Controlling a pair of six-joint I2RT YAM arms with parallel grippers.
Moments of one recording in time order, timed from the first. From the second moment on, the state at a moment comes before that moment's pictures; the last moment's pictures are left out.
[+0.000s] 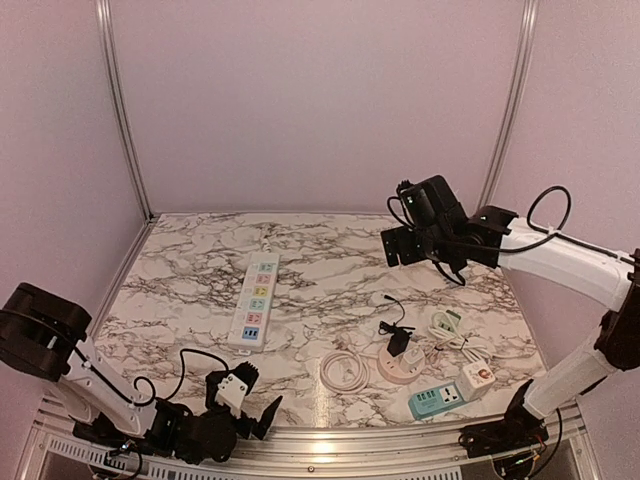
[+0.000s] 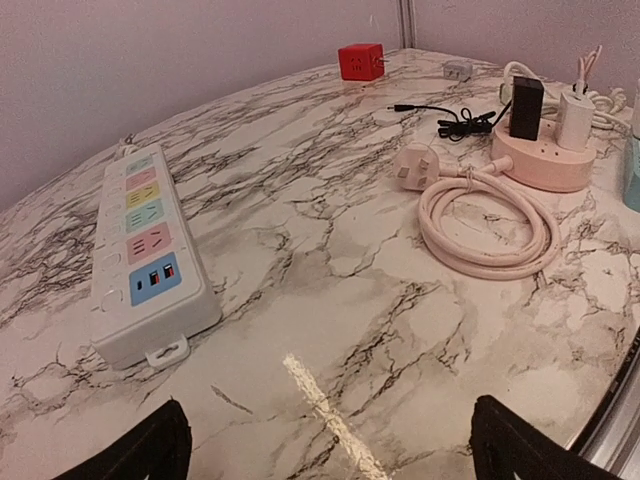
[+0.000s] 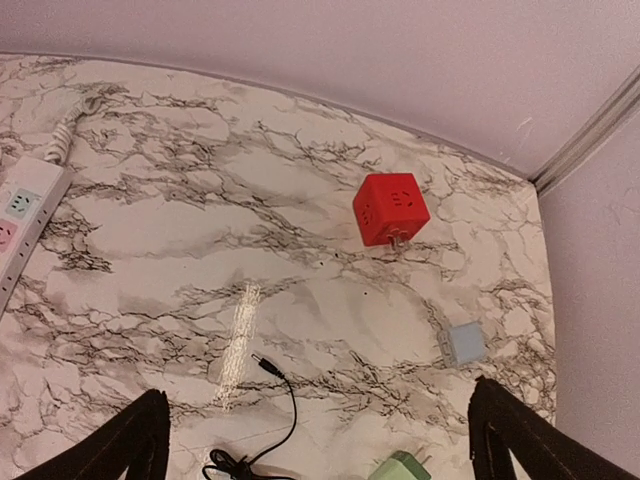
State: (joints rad) left arm -1.66 1.63 0.31 0.71 -1.03 -0.44; right arm 0.77 1.41 1.25 -0.56 0.58 0.24
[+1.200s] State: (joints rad) left arm -1.70 1.71 0.14 1.09 -1.11 -0.39; right arm 0.39 1.79 1.18 -0.20 0.46 0.38
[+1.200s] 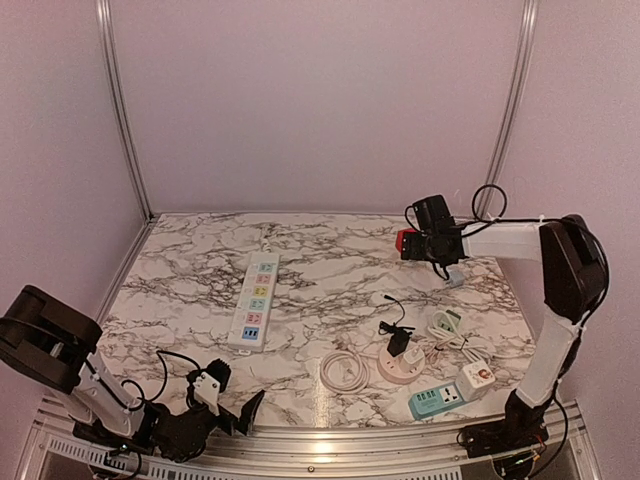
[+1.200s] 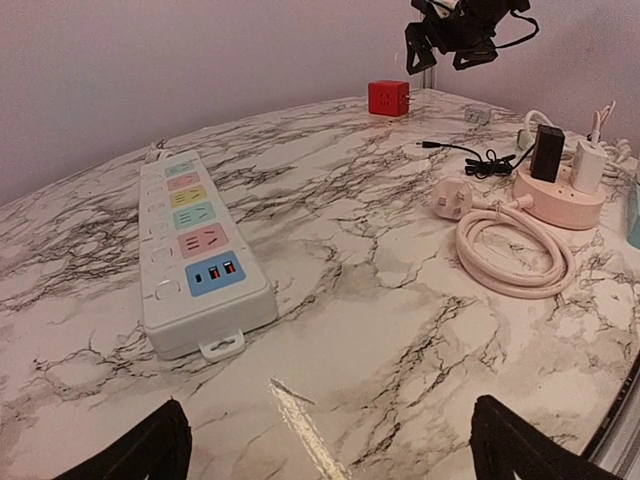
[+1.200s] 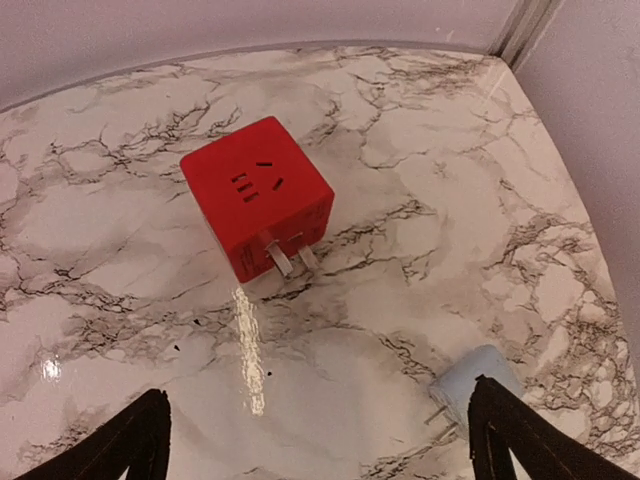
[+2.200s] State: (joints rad) left arm -1.70 1.73 0.10 1.15 -1.16 -0.37; right arm 0.28 2.27 1.65 -0.16 0.32 0.10
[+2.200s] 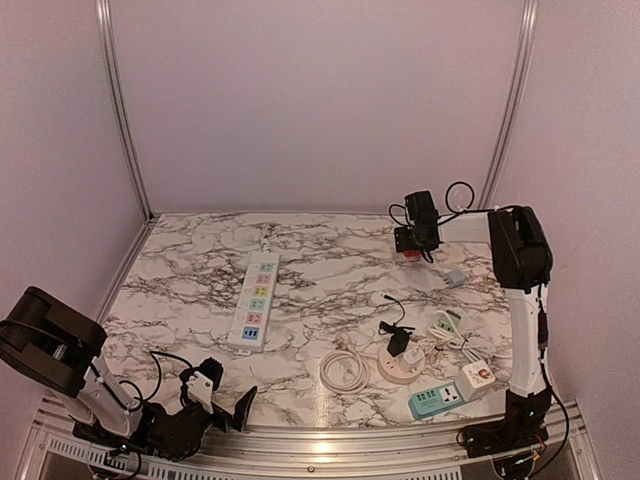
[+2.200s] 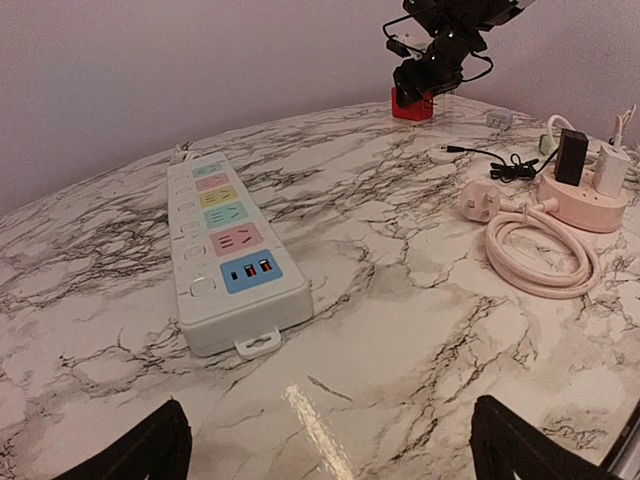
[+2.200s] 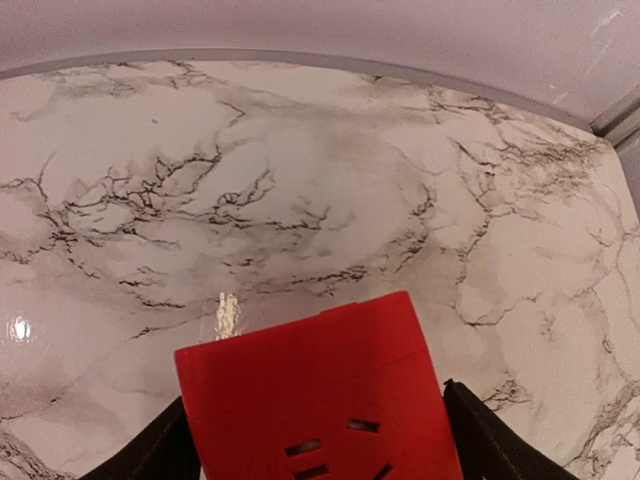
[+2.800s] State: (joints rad) left arm -1.69 1.75 0.10 1.19 -1.16 -0.37; right arm 0.42 1.92 1.35 0.02 -0.07 0.22
